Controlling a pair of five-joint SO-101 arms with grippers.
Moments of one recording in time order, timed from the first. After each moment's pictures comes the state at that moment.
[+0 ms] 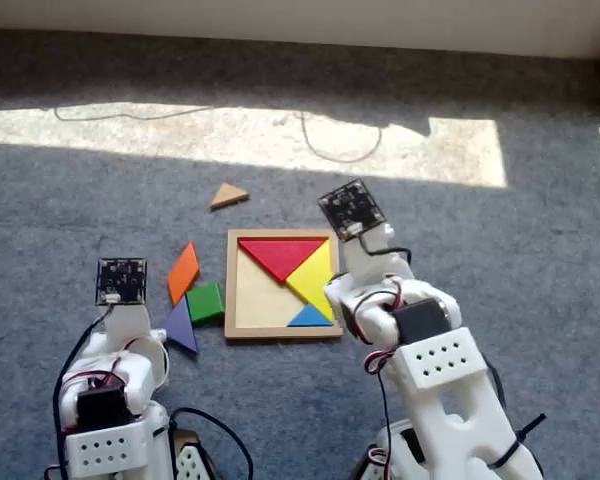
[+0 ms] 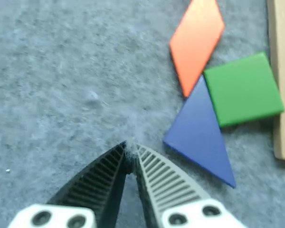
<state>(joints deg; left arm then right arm) -17.6 -102.1 95.5 71.6 -2.3 -24.1 -48.4 58.2 52.1 13.1</state>
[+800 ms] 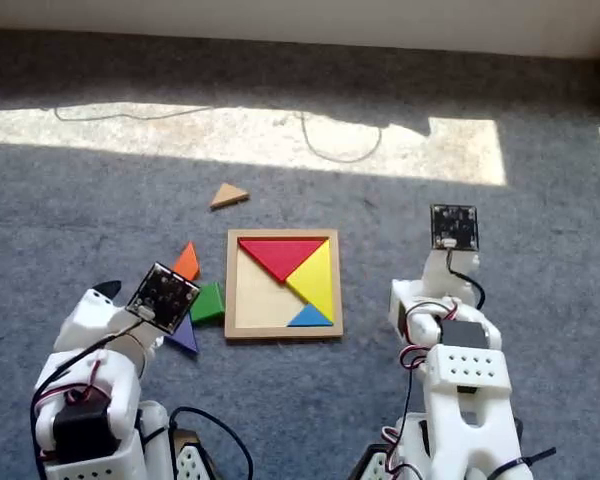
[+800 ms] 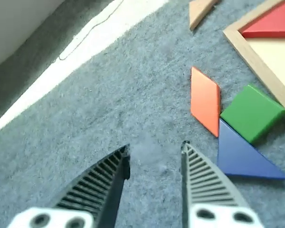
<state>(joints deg) -16.8 -102.1 76.8 75.1 -41.5 -2.8 -48.8 73.4 36.6 4.3</state>
